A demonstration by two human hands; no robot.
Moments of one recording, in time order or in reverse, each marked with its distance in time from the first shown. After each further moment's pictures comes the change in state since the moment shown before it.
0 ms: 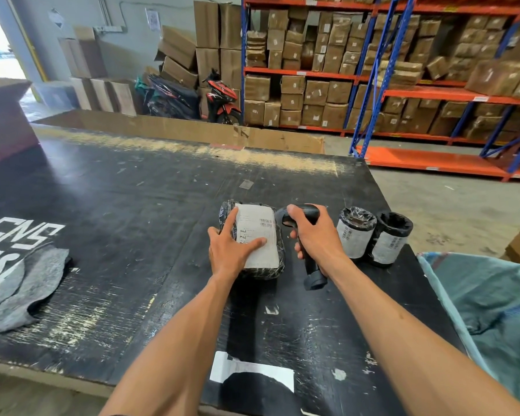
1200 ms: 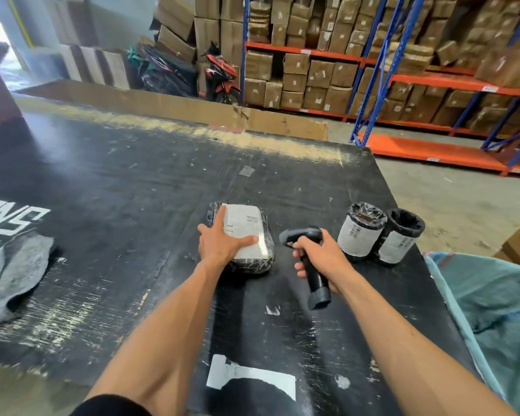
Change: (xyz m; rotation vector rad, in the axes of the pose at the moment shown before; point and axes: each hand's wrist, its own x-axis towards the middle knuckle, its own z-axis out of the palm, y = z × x) left_hand 0.039 -0.026 -0.001 0.169 -0.196 -0.218; right_hand 0.018 0.051 0.002 0.090 -0.136 0.297
